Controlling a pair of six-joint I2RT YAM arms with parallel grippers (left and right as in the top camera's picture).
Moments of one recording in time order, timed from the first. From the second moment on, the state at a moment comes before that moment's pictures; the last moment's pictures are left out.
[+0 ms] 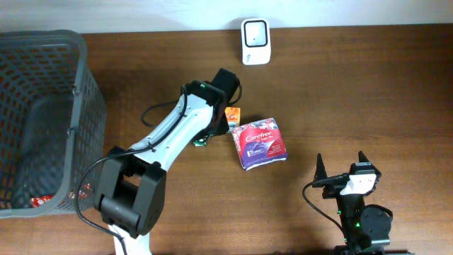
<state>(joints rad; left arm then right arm) -0.52 1.99 1.60 -1.09 -0.18 -0.74 0.03 0.01 0.01 -0.08 0.01 -0.03</state>
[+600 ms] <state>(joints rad) 0.01 1.92 2.76 -1.69 -0.32 -0.56 0.03 0.01 0.01 -0.08 0.01 -0.03</state>
